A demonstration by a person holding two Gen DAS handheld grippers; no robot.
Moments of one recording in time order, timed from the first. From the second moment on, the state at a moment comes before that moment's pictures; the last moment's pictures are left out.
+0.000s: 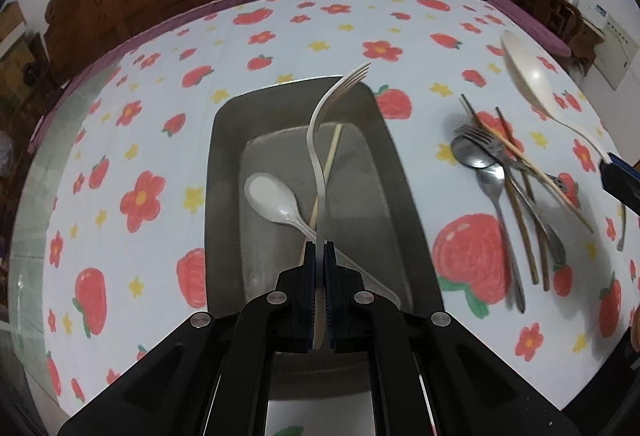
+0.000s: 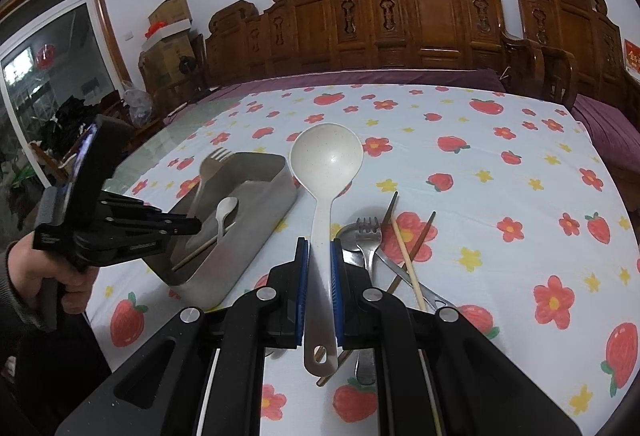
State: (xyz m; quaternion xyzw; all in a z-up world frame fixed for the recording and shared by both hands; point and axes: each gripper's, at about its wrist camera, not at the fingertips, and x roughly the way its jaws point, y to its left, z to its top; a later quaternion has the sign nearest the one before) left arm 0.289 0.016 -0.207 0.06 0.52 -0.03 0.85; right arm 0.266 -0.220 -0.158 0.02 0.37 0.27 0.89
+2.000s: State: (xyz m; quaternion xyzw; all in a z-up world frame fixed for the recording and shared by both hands) left arm 0.226 0.117 -0.145 -0.01 0.35 0.00 0.94; right arm 0.276 -0.082 -0.159 -0.02 0.41 0.29 0.87
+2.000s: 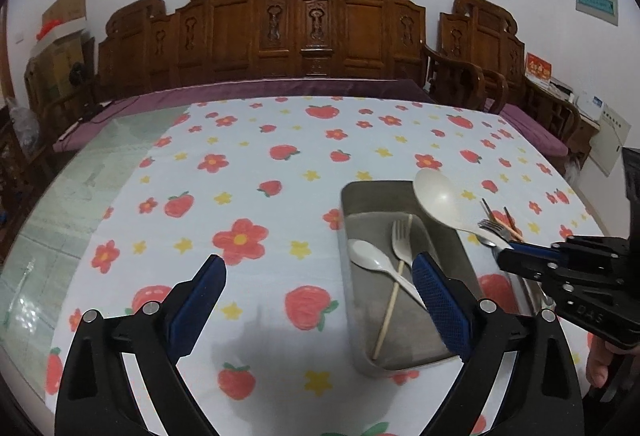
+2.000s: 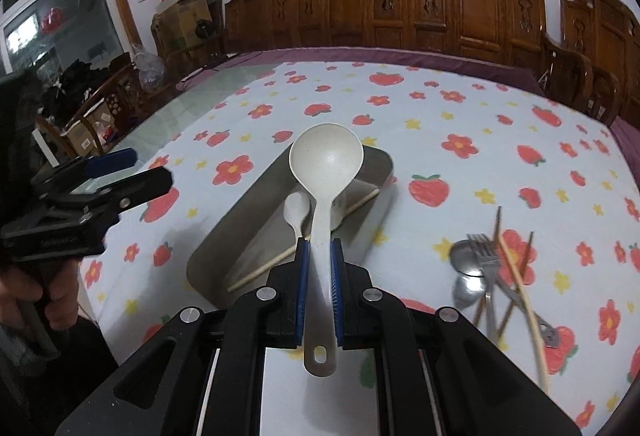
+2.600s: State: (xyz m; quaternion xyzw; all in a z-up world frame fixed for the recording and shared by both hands) left arm 0.223 0.137 -0.140 -0.02 0.34 0.02 0.94; right arm 0.318 -0.033 -0.200 0.00 0.47 0.26 0.84
